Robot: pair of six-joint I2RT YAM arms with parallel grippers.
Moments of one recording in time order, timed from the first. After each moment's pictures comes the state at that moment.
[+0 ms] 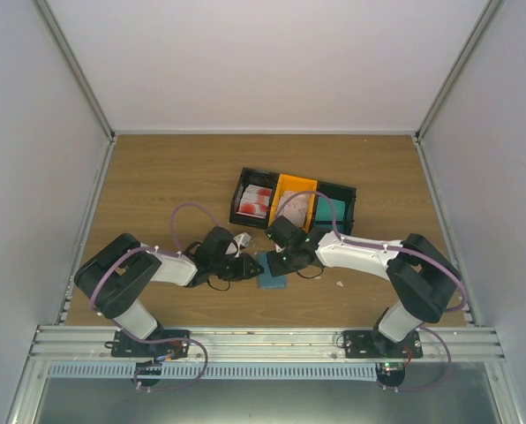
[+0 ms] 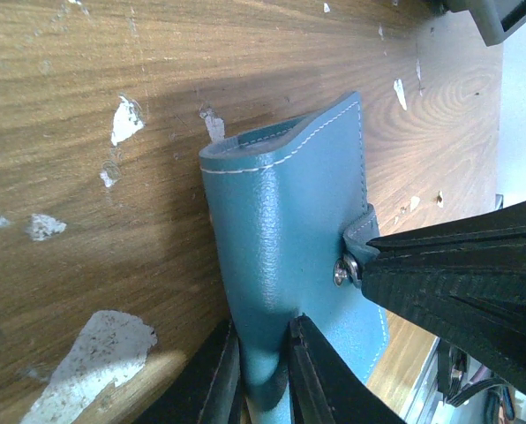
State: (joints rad) left arm -0.68 1.60 0.45 0.38 0.53 -0.82; right arm 0.89 1.61 0.91 -0.47 -0.09 0.57
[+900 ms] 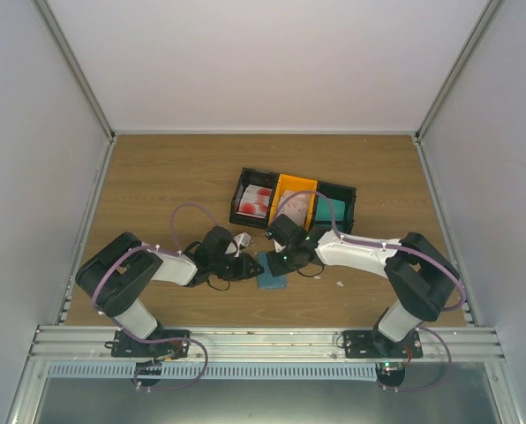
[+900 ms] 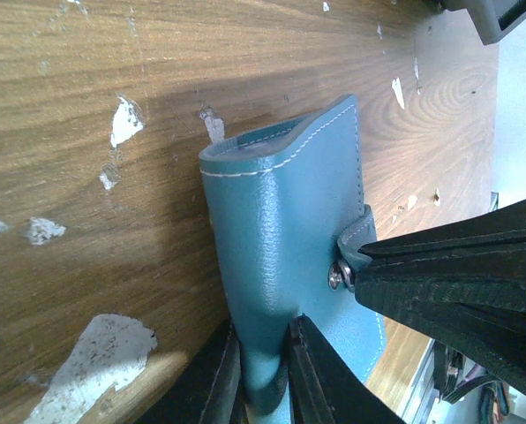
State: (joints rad) left arm -0.67 1.62 0.45 0.39 0.54 -0.82; right arm 0.88 1.62 0.91 -0.46 -0.14 0.50
